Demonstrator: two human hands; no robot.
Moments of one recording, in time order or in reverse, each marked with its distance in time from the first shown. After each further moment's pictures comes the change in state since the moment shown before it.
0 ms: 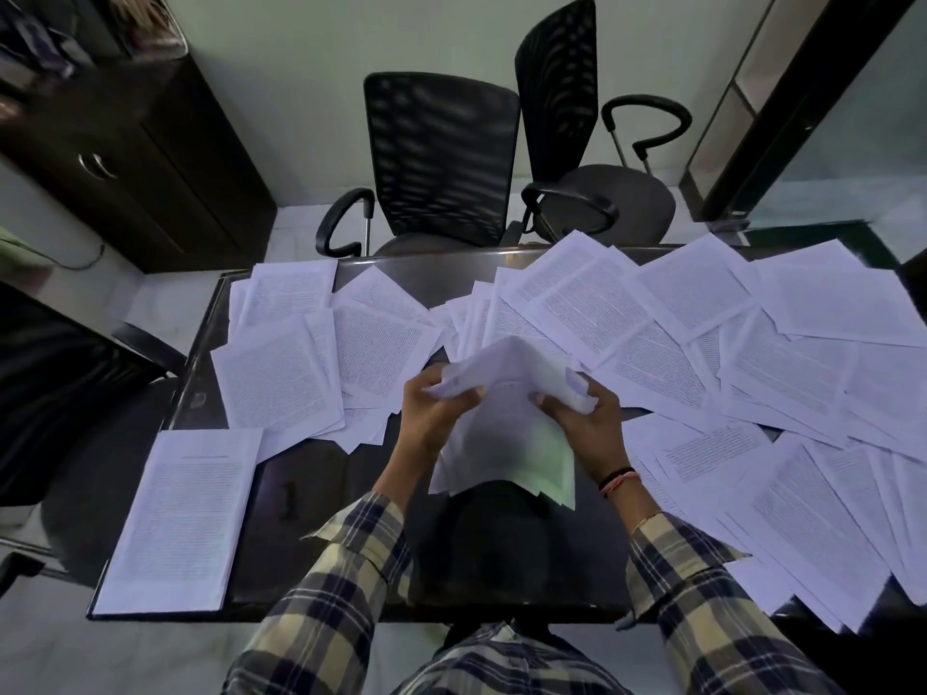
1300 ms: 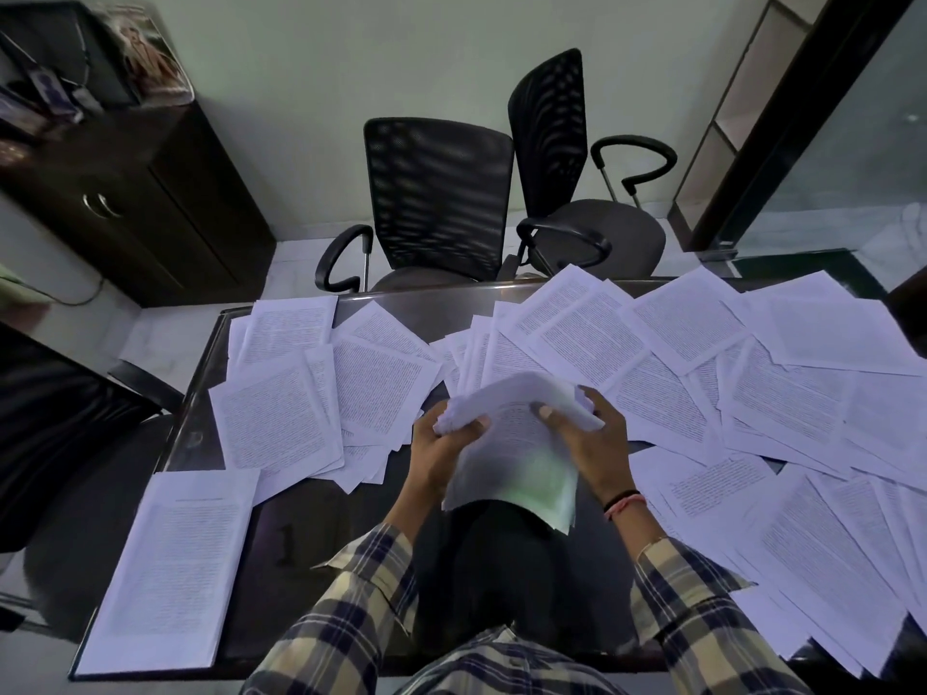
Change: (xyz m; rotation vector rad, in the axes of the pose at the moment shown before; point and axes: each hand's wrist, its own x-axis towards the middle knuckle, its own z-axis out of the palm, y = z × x) left_hand 0.009 -0.006 0.007 -0.031 -0.034 -0.086; right_hand 0.021 -0.012 0.004 -0.055 0.069 -0.102
